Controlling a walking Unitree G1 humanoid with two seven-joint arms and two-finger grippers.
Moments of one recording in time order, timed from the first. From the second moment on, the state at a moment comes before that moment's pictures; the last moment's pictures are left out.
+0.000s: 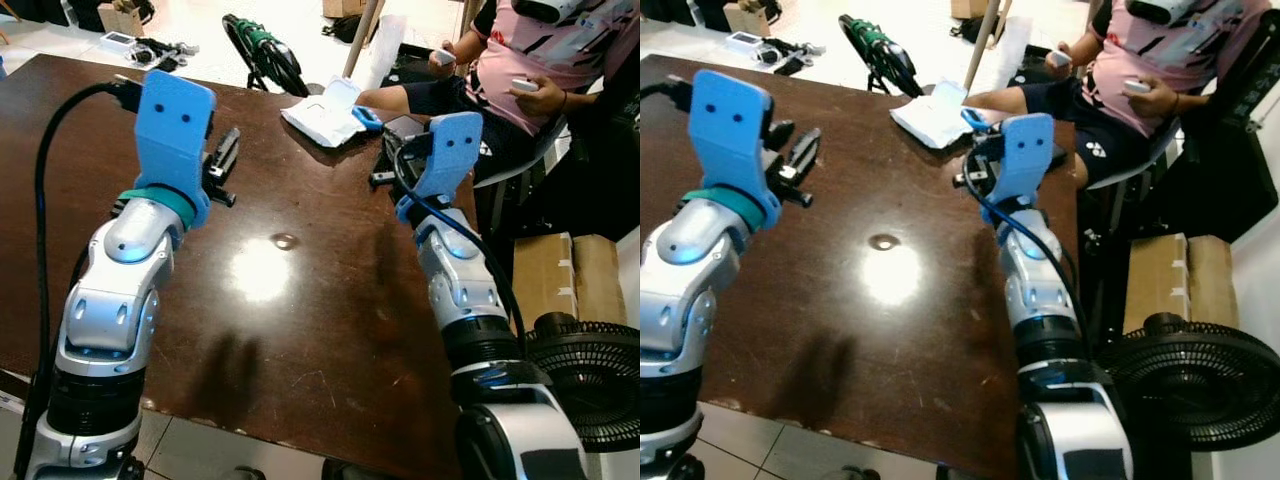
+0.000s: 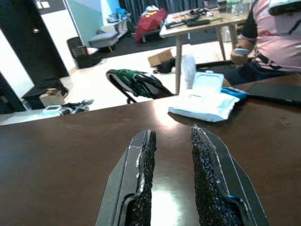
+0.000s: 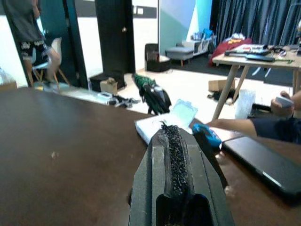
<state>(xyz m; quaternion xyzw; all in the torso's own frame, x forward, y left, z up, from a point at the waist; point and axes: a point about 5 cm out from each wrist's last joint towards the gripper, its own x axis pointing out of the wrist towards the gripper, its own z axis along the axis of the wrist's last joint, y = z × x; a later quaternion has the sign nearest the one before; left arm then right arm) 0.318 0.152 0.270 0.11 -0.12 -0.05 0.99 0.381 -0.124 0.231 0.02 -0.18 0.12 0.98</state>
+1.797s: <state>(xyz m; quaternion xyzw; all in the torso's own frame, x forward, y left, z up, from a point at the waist) 0.332 0.154 0.261 0.11 -0.11 -0.03 0.99 0.374 -0.115 0.241 0.04 -0.19 0.10 0.98</state>
